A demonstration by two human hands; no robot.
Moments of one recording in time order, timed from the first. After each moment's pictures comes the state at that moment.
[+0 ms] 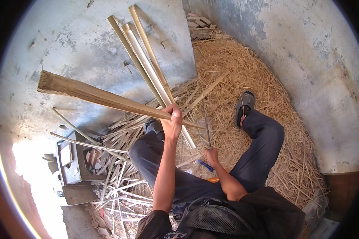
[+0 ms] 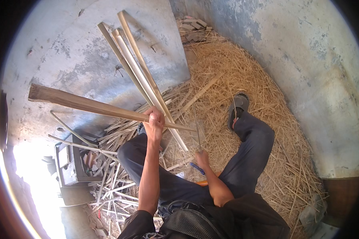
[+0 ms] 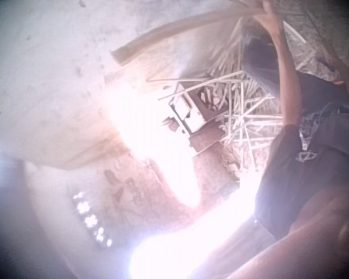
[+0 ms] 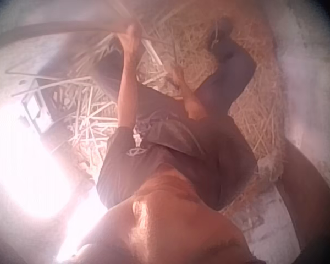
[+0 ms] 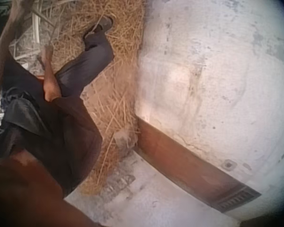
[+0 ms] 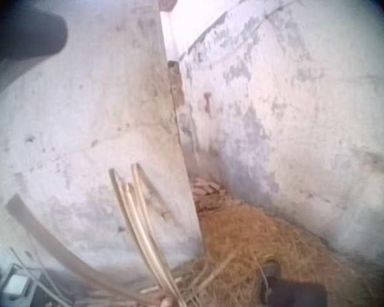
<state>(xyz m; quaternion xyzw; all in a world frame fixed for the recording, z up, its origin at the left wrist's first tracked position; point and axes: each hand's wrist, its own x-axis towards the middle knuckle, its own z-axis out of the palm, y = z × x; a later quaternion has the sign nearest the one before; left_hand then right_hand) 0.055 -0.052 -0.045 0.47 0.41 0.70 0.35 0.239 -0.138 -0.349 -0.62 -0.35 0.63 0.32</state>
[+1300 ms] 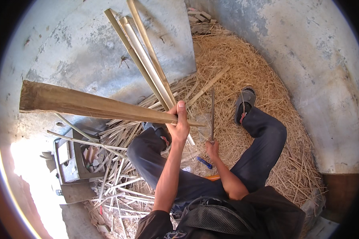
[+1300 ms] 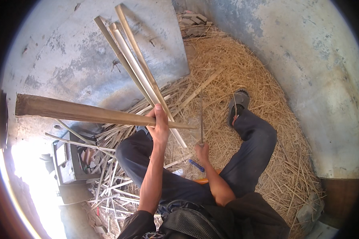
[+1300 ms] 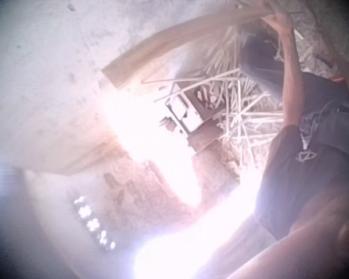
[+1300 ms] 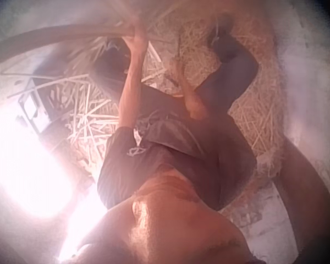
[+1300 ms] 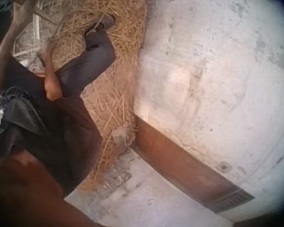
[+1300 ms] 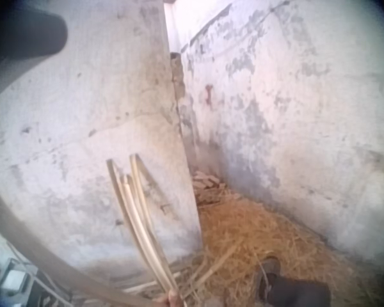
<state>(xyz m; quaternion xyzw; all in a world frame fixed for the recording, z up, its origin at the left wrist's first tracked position) 0.087 -0.056 -0.037 0.42 0.53 0.68 0.28 0.233 -0.124 -0.380 -0.63 -0.36 0.54 0.42</state>
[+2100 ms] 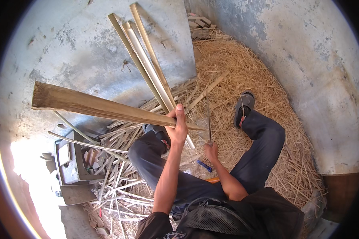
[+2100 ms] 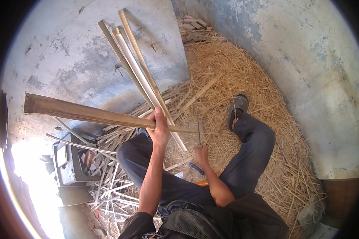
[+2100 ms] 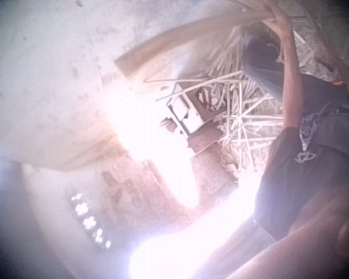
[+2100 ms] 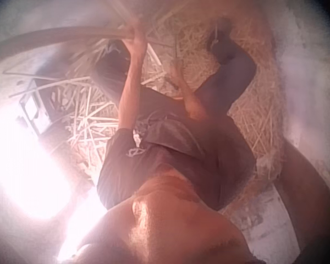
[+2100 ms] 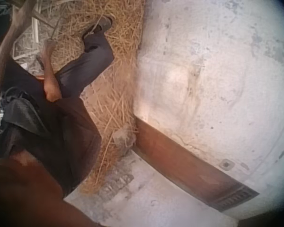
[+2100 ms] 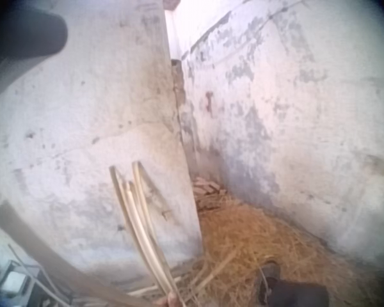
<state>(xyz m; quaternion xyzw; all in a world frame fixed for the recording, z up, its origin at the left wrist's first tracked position) 0.087 -0.060 -0.031 0.40 0.51 0.69 0.31 0.226 -0.113 -0.373 -0.65 -0.40 0.50 0.41</state>
